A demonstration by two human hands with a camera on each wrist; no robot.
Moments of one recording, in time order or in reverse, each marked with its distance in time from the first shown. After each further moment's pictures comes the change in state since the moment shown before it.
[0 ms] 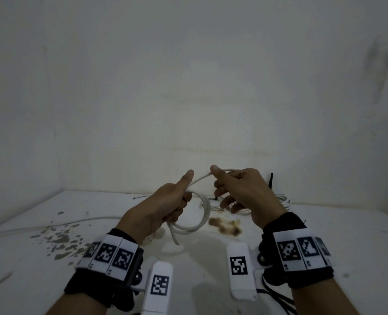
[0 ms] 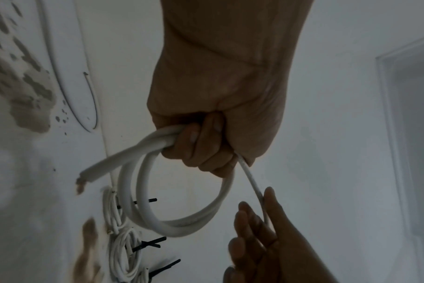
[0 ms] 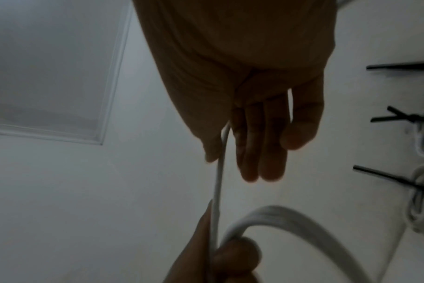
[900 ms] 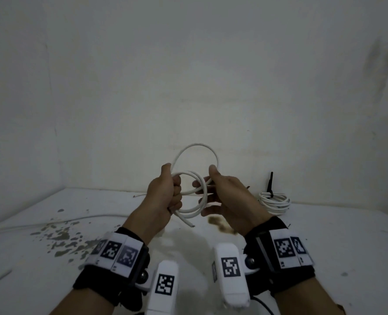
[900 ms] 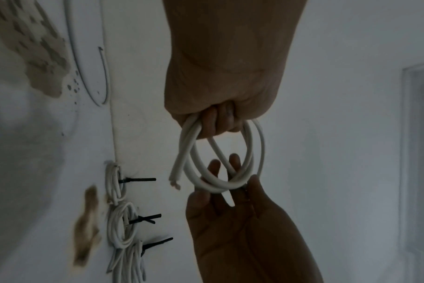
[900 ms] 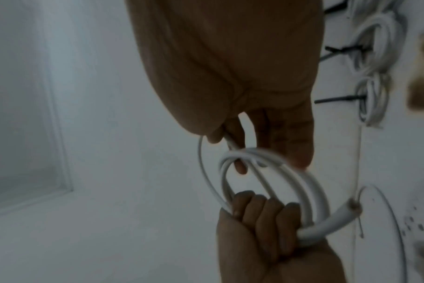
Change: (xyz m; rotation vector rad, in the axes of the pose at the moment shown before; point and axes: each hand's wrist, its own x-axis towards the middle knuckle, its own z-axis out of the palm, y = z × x) left_hand 0.008 0.002 0.008 -0.514 0.289 0.036; right_hand 0.000 0.009 0.027 0.252 -0.220 0.110
